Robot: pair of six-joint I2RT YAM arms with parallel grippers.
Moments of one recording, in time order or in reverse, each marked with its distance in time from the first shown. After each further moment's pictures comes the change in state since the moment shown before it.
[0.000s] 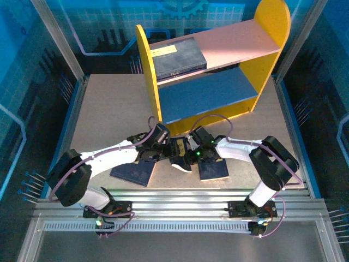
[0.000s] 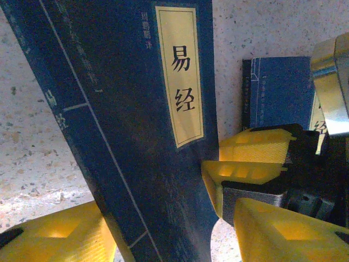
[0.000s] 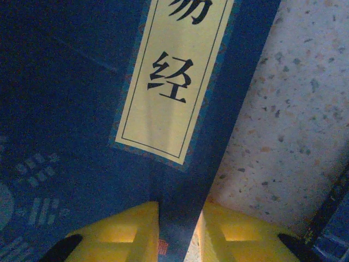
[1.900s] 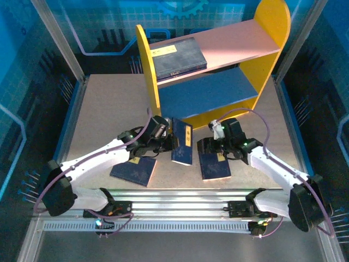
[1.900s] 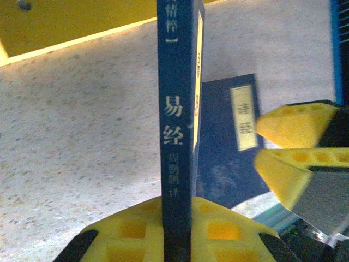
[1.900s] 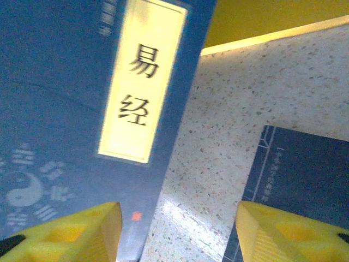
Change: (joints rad) left arm -0.046 -0.140 0.170 -0.139 -0.064 0.086; right arm -0.266 -0.500 -0.133 -0.034 -0.150 -0.005
